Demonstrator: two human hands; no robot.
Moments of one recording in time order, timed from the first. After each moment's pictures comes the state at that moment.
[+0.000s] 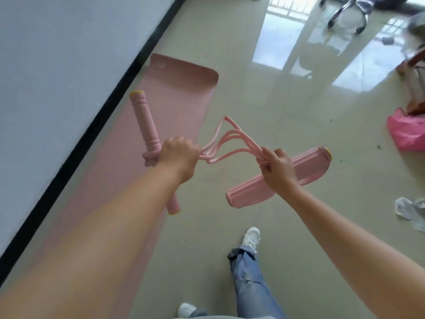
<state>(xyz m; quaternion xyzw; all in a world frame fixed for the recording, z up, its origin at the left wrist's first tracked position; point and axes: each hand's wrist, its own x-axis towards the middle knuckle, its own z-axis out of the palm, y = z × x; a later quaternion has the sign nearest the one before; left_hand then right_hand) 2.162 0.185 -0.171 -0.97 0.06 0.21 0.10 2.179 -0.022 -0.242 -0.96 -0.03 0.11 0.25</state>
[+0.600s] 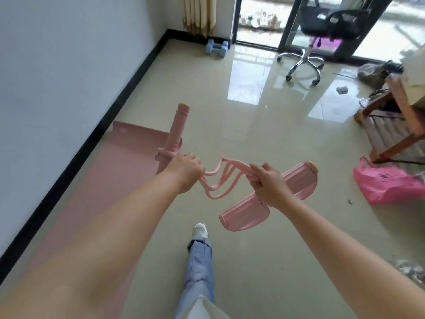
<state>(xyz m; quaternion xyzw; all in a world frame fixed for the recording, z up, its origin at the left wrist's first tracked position) 2.527 0.031 -0.147 -0.92 0.26 0.17 0.23 2.509 -0.182 -0.173 -0.96 -0.07 0.12 0.22</state>
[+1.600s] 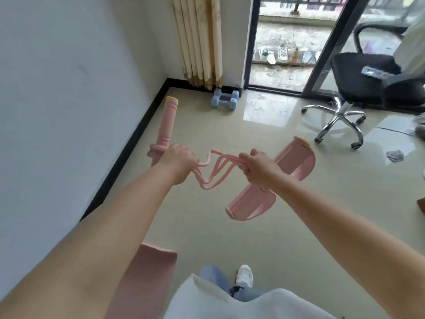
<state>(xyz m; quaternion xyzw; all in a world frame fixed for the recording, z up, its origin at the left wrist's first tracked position) 3.310 0.057 -0.101 -0.94 0.20 0.17 0.22 3.326 -0.145 -0.139 -0.97 -0.15 0.17 0.13</state>
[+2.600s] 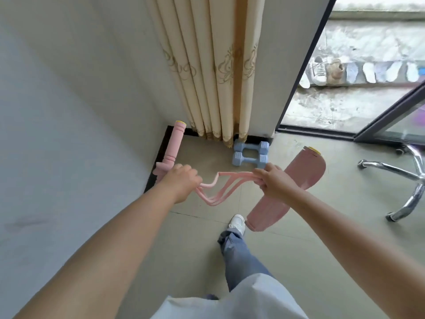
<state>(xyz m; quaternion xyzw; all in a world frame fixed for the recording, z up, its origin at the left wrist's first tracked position) 4.045 0.268 -0.189 -0.90 0.27 0.26 0.22 4.049 0.034 -0.234 -0.95 -0.12 0.24 0.13</state>
